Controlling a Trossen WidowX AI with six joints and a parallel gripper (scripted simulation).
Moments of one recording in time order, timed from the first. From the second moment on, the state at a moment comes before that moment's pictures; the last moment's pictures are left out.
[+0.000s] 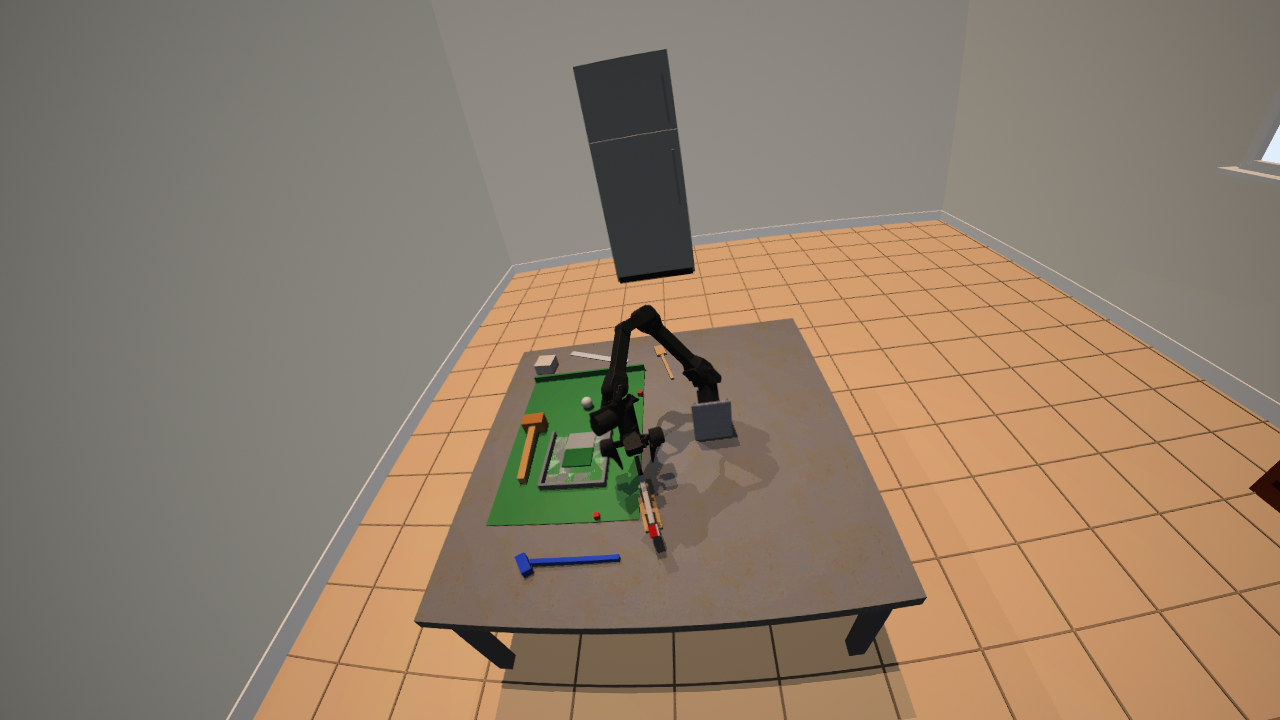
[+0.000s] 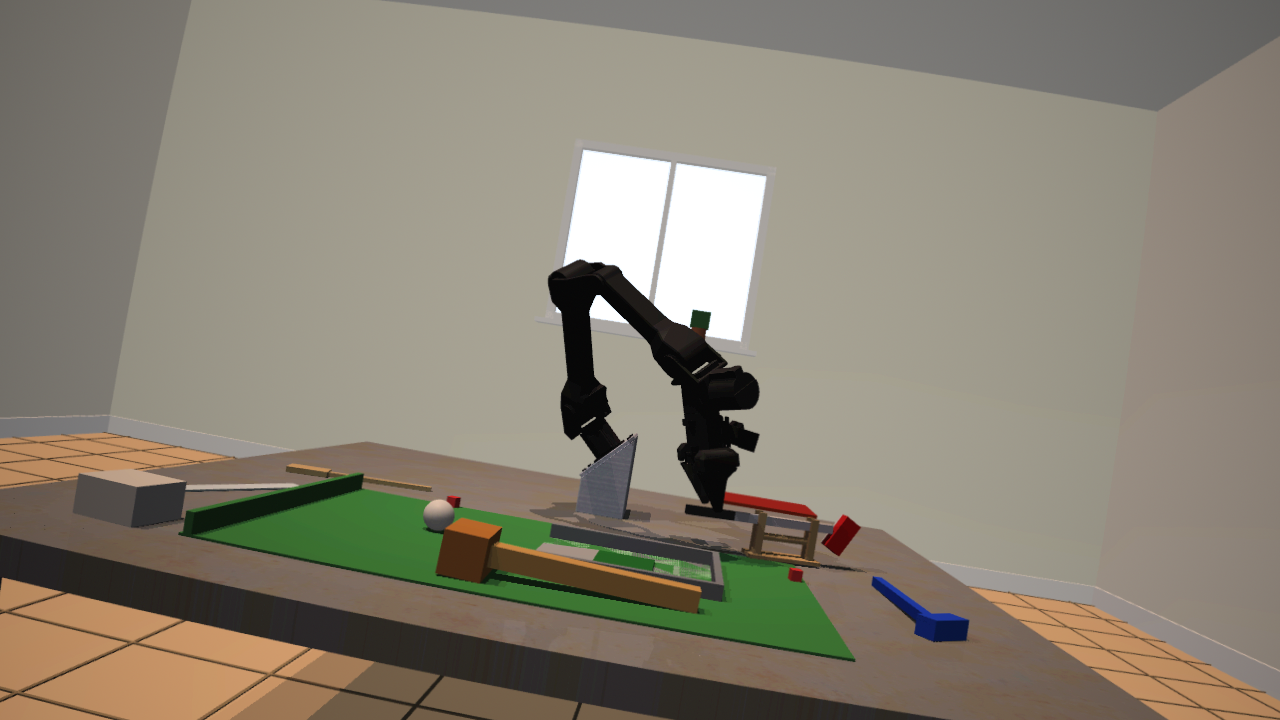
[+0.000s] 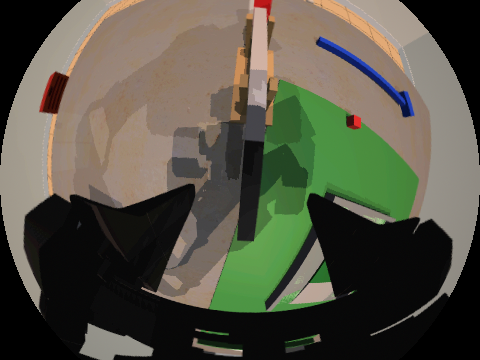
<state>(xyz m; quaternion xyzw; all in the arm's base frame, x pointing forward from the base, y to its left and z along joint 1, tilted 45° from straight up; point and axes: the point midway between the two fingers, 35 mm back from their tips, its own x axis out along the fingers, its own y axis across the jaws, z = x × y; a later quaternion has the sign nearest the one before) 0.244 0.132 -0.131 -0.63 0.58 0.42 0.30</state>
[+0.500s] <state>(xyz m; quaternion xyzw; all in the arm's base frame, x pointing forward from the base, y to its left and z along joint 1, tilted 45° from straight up) 0.245 0.114 -0.148 -0.63 0.58 0.42 0.30</state>
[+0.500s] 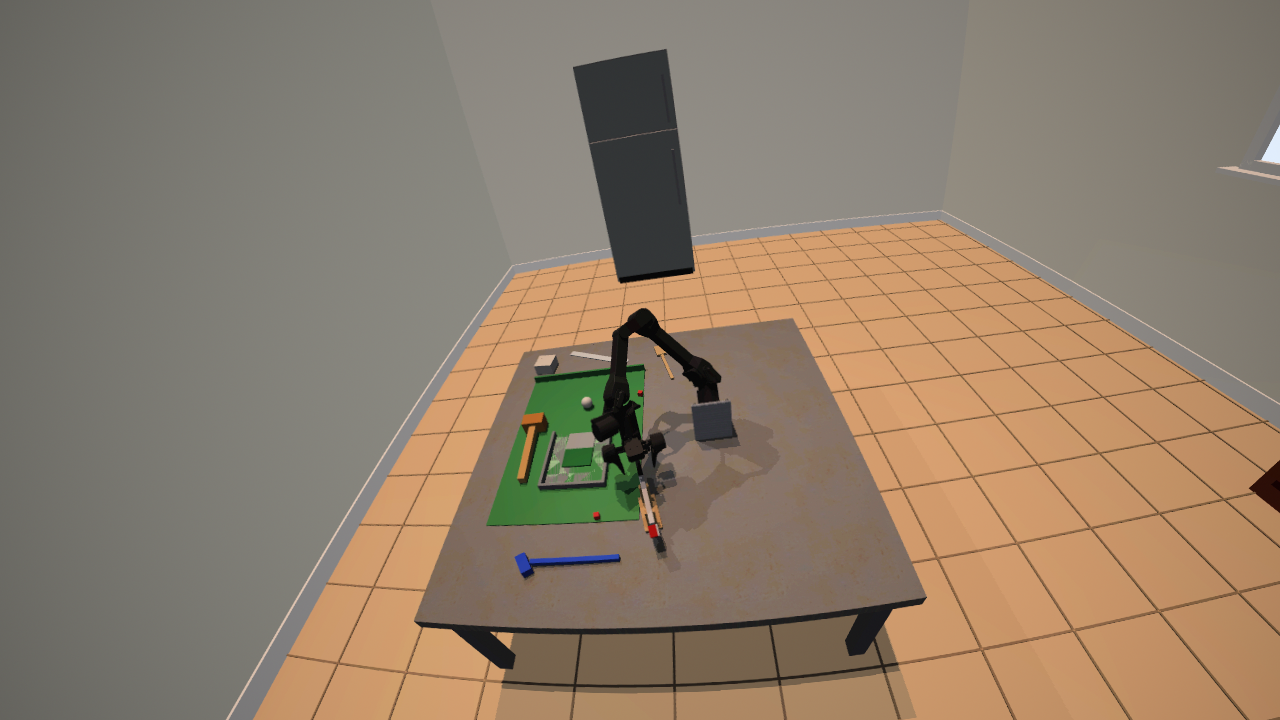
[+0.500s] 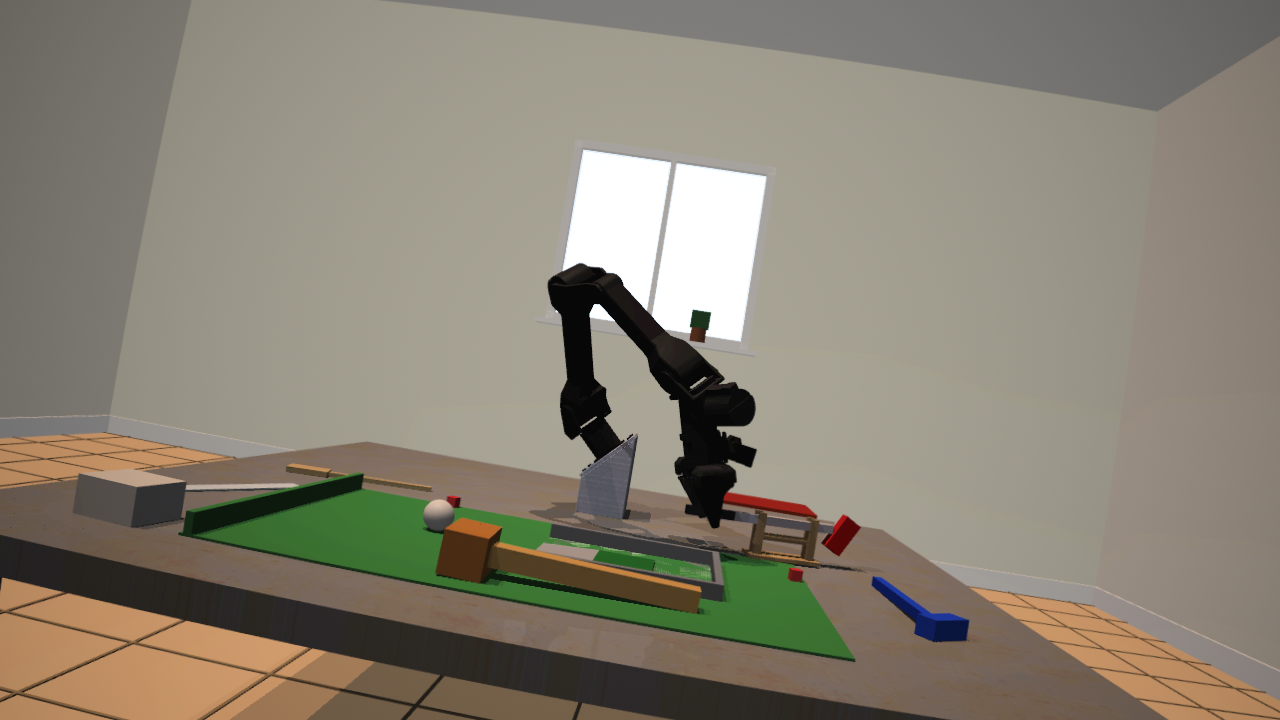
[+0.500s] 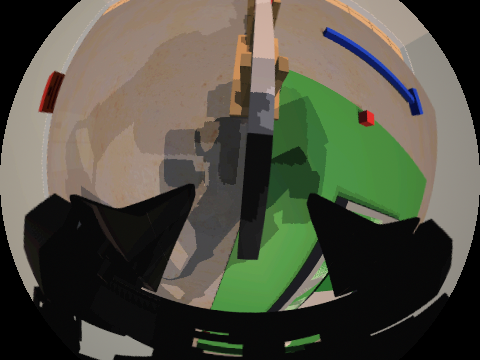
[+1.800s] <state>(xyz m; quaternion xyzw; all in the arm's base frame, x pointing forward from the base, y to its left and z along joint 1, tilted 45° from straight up) 0.244 0.120 -0.139 -0.63 0.59 0.42 0.29</state>
